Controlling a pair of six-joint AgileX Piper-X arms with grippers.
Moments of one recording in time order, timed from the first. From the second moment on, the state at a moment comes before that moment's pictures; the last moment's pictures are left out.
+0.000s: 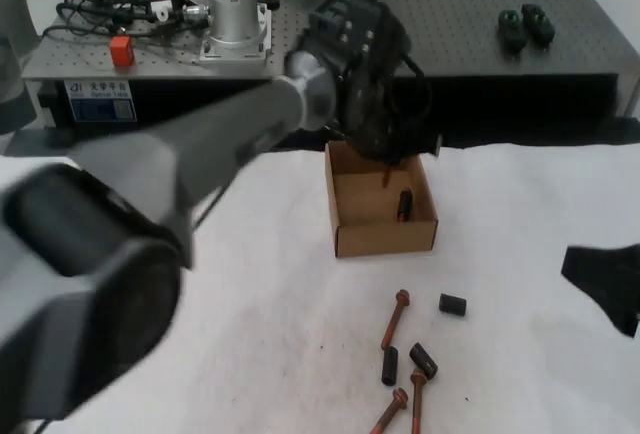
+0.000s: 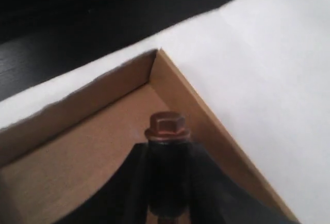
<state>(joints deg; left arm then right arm) -36.2 136.8 -120.5 33.8 5.0 -8.7 -11.0 35.6 -23.8 25.8 -23.8 13.0</state>
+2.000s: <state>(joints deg) -41.9 114.5 -88.9 43.1 15.2 4.3 0.1 94.4 -64.4 51.4 -3.7 -18.1</state>
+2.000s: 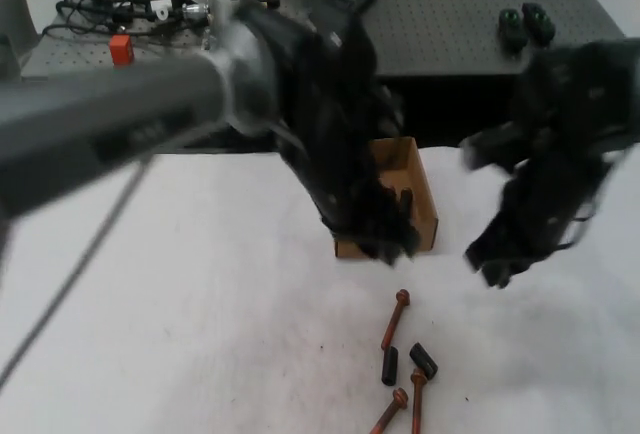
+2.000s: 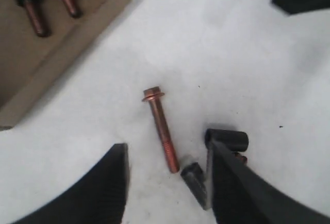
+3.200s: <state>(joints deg) -43.3 128.1 -102.6 50.5 10.1 3.1 -4.5 62.6 -48.8 51.1 -8.7 -10.2</state>
